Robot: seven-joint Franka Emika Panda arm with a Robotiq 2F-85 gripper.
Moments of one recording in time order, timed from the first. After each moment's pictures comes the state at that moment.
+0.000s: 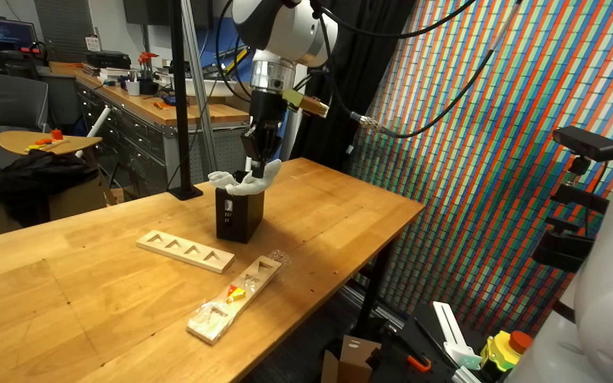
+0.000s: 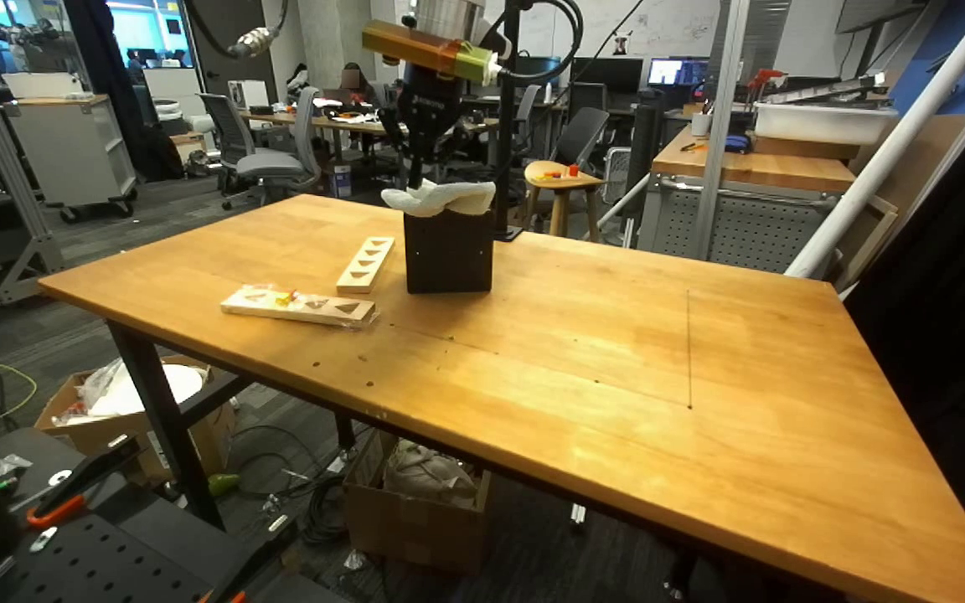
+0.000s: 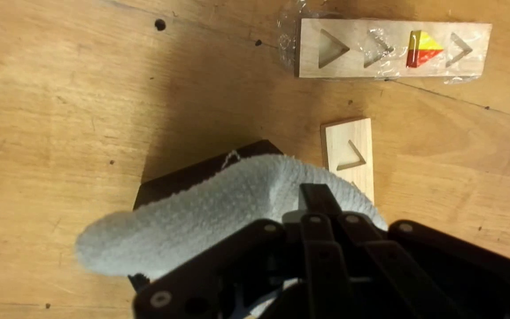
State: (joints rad) arm -0.15 0.18 0.04 -1.90 0.18 1.97 -0.47
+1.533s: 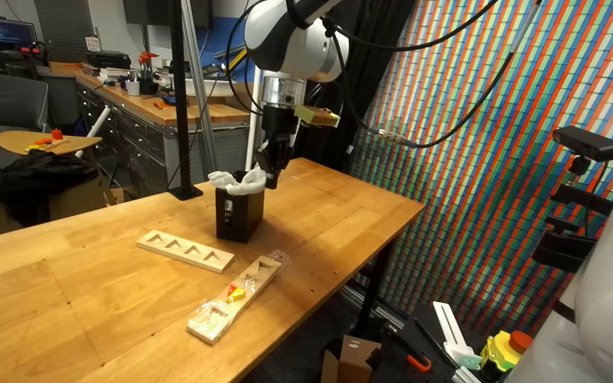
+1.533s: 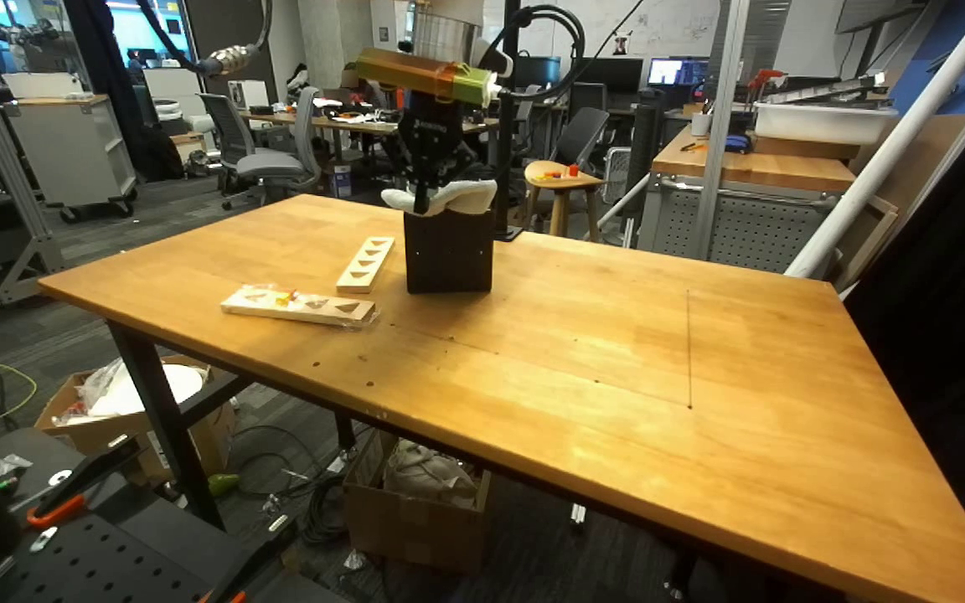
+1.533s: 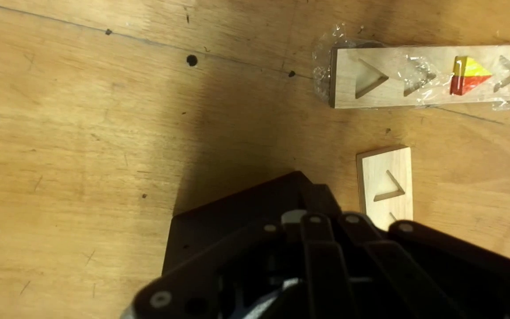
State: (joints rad) arm -0.15 0.13 0.02 -2.02 0.12 2.07 -0.45
